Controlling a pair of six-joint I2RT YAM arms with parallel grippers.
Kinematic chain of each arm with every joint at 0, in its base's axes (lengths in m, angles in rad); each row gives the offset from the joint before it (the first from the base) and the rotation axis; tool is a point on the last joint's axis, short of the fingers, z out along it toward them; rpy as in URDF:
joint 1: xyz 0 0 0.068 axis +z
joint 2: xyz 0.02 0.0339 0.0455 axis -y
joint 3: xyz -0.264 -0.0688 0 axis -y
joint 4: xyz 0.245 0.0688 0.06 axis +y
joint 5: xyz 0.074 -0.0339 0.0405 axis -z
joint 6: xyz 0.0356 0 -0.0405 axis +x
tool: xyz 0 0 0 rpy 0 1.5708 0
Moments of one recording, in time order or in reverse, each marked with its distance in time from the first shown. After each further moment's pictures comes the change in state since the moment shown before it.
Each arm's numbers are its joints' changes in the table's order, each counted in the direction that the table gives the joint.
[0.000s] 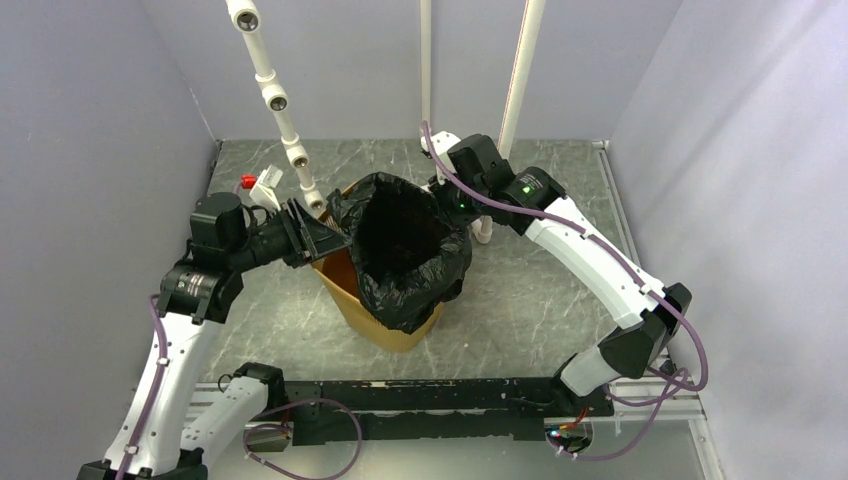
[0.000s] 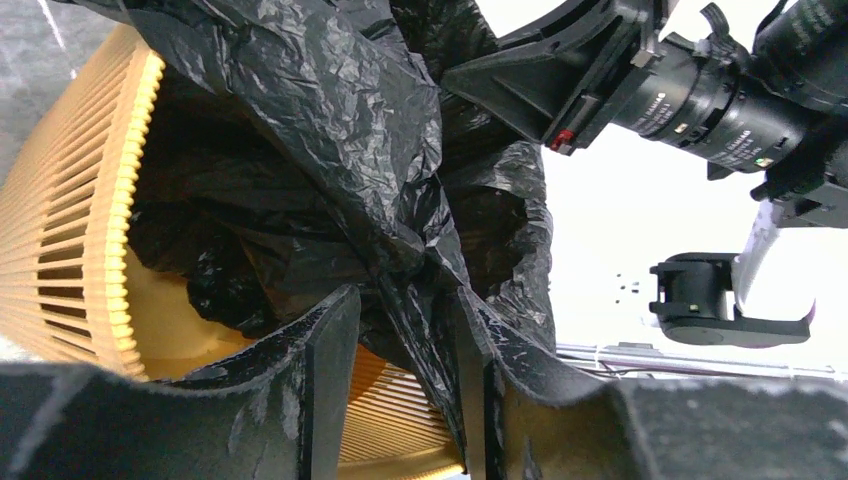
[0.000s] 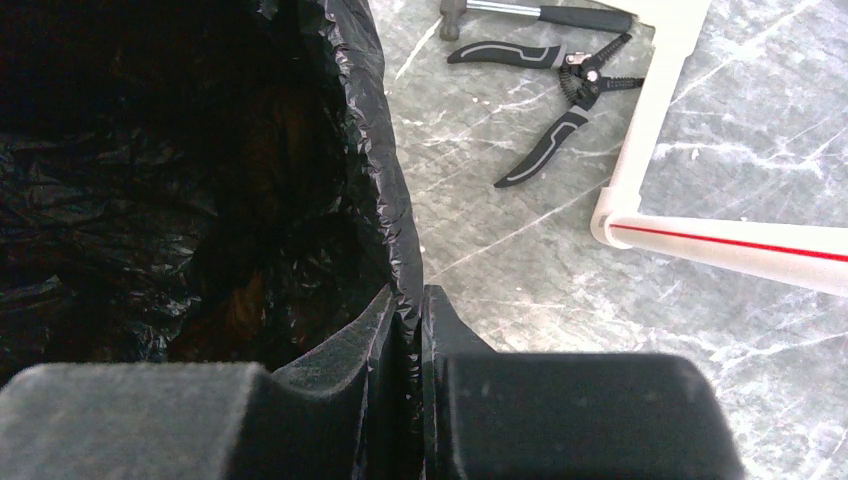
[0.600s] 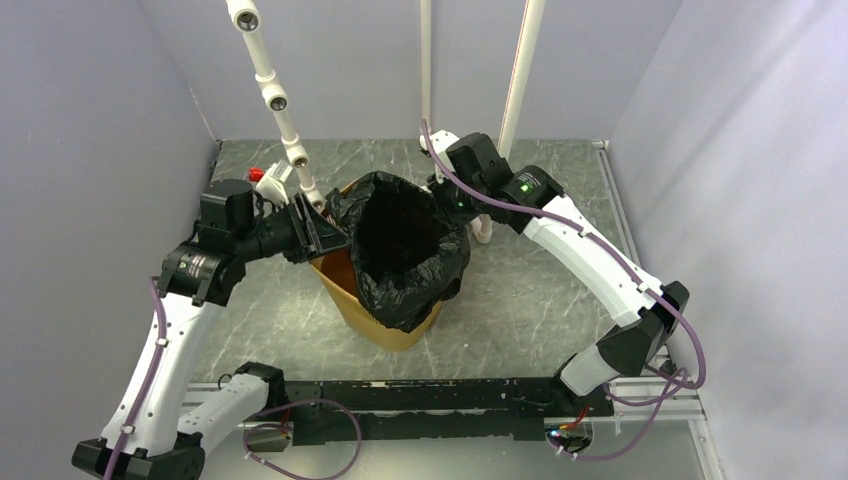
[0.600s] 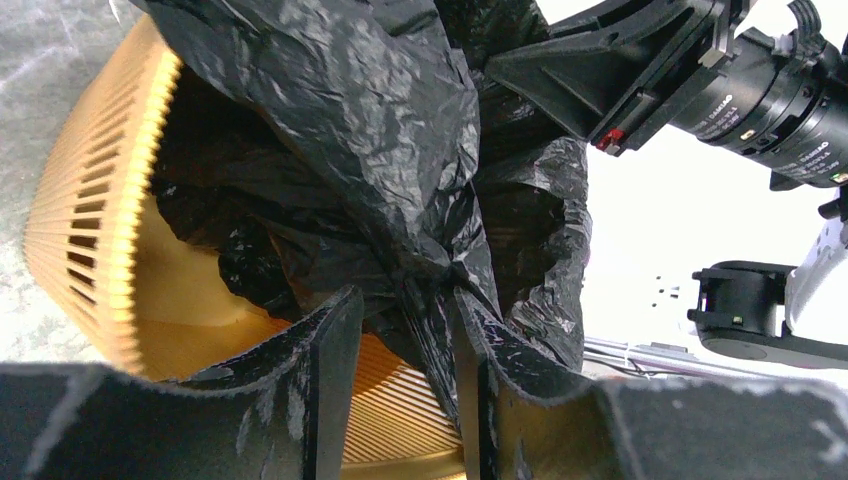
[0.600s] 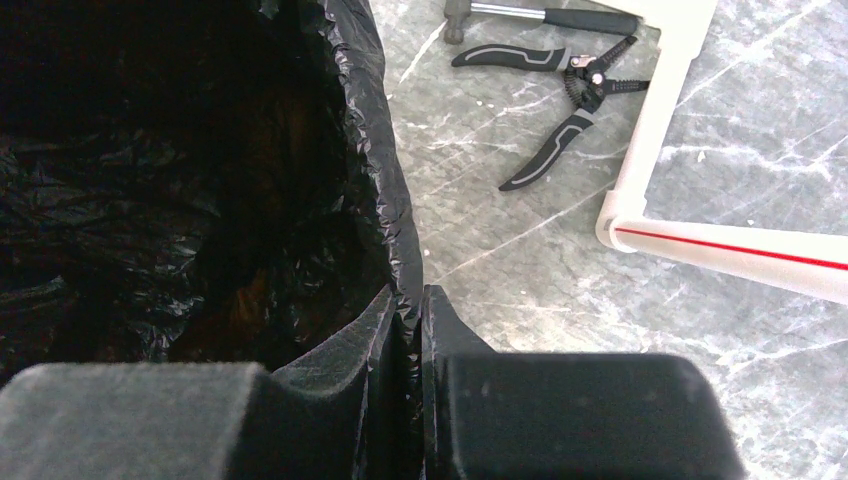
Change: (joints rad) left arm -0.036 -0.095 0.130 0.181 -0.075 0.089; right arm -0.001 -0.012 0.011 0.000 -0.008 0.008
